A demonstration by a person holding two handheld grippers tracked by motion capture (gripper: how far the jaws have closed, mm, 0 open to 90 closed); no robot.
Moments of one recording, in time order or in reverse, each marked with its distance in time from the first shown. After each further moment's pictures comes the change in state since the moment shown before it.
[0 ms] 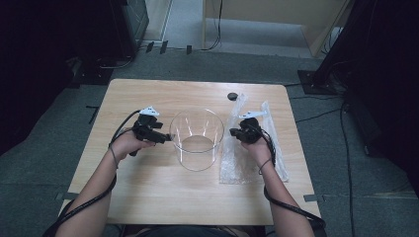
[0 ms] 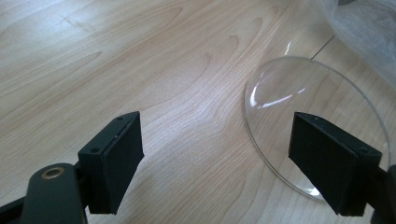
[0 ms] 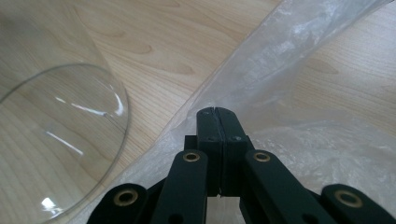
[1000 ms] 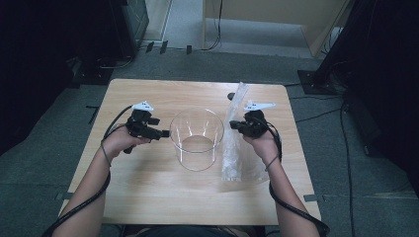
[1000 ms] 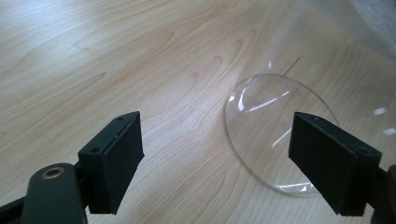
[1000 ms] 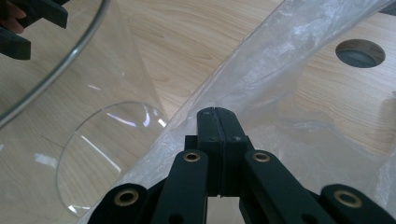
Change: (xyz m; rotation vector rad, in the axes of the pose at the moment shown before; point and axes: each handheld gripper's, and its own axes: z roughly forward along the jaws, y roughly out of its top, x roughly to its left) left arm -0.004 0.013 -0.030 -0.023 -0.030 -0.003; right arm 0.016 0.030 -0.046 -0.081 0.072 -0.024
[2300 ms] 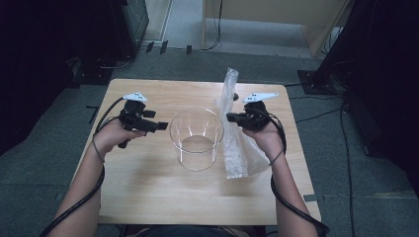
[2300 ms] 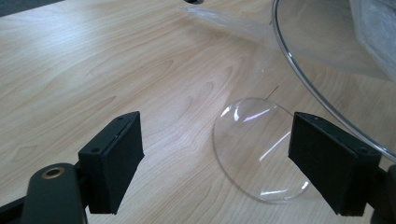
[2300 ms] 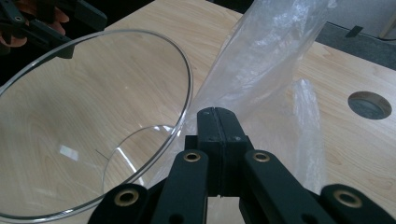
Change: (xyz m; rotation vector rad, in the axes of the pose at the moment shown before) left arm -0.010 0.026 -0.036 -0.043 0.003 -0.013; right arm 0.023 0.038 -0.033 -0.042 0.073 -0.084
